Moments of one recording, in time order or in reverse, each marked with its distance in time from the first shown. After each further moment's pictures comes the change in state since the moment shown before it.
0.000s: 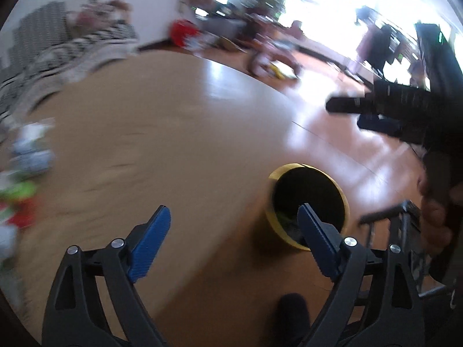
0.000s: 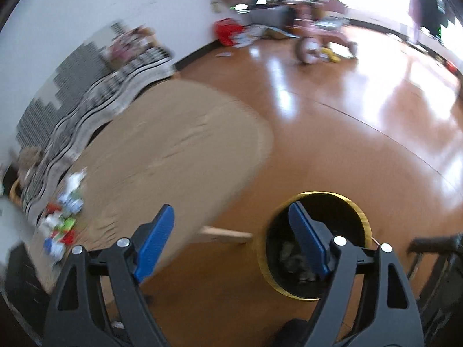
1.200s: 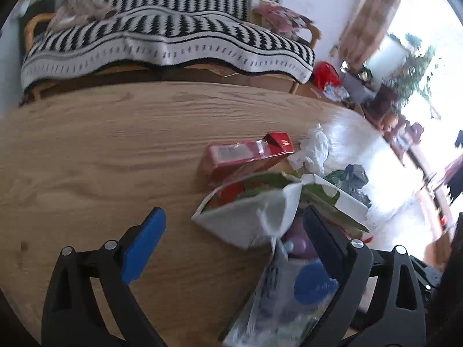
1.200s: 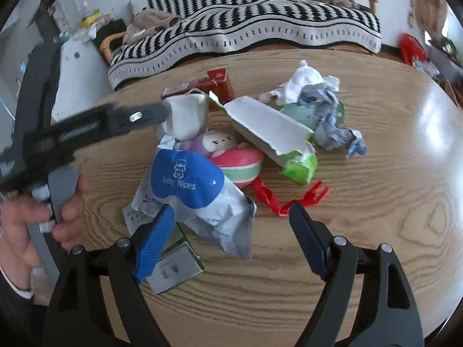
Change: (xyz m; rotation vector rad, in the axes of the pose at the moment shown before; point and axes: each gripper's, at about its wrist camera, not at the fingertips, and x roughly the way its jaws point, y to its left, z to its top) left arm -0.081 0.362 -0.037 -0.512 -0.094 0.292; right arm 0.132 0.387 -0.112 -0.635 0.215 0.372
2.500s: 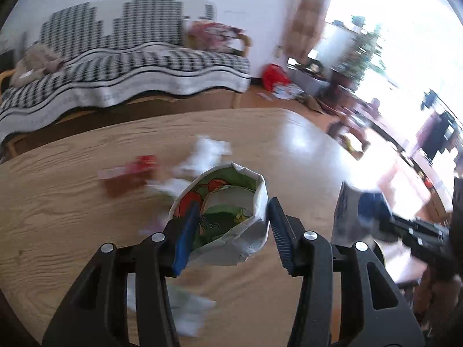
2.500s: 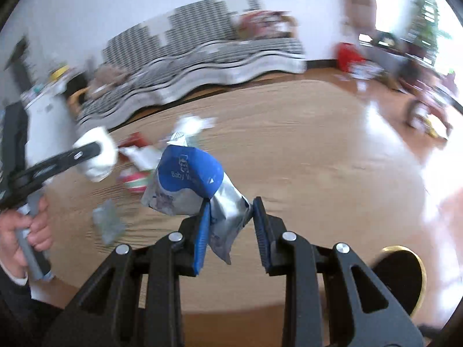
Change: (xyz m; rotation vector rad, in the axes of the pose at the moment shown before) left arm -0.080 -0.148 -0.030 0.208 -0.084 -0.158; right arm -0.206 -0.170 -0.095 0.260 -0.228 -0.260
